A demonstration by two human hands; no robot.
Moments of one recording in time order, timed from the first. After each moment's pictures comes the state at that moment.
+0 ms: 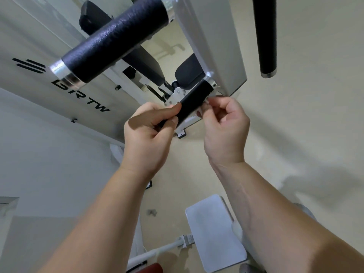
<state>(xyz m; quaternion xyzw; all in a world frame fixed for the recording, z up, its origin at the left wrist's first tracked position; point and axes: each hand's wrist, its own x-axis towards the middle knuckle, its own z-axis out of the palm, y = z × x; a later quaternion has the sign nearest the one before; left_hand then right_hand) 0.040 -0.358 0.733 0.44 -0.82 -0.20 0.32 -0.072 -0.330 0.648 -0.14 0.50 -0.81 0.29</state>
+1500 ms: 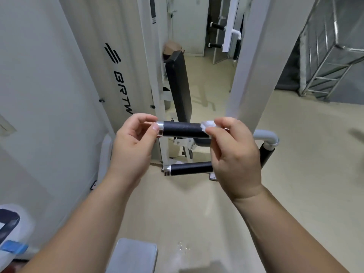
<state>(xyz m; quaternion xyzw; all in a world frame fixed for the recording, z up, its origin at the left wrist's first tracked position) 0.050 -0.359 0.838 0.52 -0.52 -0.30 0.60 -0.153 -0.367 0.819 -0.72 0.43 -0.52 -0.16</state>
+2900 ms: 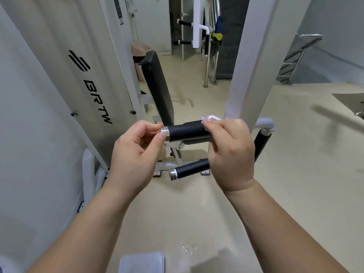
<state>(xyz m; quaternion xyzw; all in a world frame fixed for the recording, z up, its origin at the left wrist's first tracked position) 0.074 -0.380 0.838 0.48 -0.64 -0.28 0.53 -0.119 -0.382 0.808 -0.63 0.53 -0.53 -0.22</state>
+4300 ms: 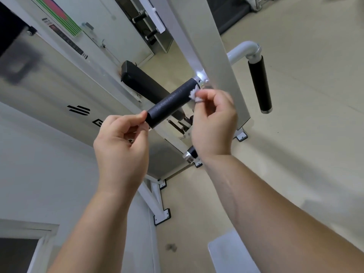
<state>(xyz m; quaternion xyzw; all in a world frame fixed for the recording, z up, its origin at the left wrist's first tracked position) 0.077 -0.367 0.859 0.45 -0.78 -0.08 0.42 -0.053 -0.377 0.779 -0.19 0.51 -0.83 0.12</state>
